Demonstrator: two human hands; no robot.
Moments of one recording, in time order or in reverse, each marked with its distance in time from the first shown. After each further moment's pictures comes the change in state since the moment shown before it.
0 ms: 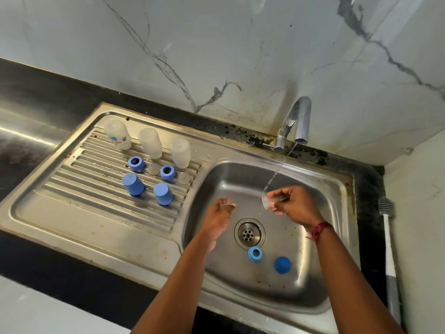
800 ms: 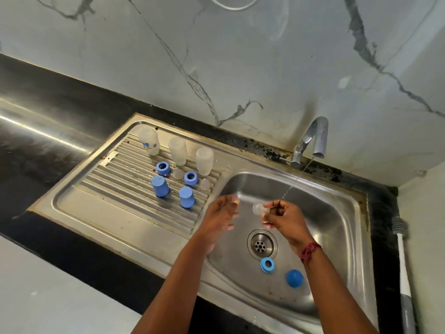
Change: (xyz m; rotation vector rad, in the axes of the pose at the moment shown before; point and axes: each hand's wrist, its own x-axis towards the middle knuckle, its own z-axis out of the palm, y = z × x) left_hand -0.058 0.034 -0.047 -0.135 -0.021 0.180; right_hand -0.039 -0.034 0.059 0.259 0.046 0.041
